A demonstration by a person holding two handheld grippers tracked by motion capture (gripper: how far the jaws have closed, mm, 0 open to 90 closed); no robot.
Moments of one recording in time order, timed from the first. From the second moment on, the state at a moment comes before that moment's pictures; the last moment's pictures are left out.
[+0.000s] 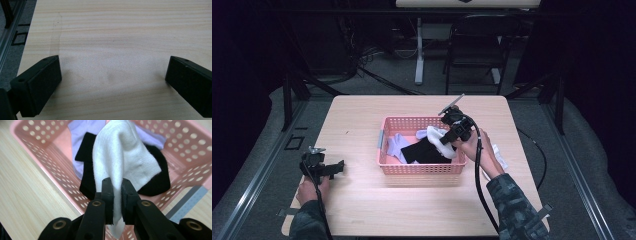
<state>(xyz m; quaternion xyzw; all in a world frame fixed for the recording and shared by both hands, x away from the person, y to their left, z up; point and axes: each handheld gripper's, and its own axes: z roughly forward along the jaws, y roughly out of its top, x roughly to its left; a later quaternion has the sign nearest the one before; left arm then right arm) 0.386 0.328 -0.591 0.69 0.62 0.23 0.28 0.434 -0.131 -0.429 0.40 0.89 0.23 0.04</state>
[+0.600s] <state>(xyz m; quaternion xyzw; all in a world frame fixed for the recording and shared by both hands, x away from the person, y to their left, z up) 0.386 0.328 -0.591 0.69 0.62 0.23 0.28 0.424 -0.158 -0.389 0.40 0.88 0.25 0.08</state>
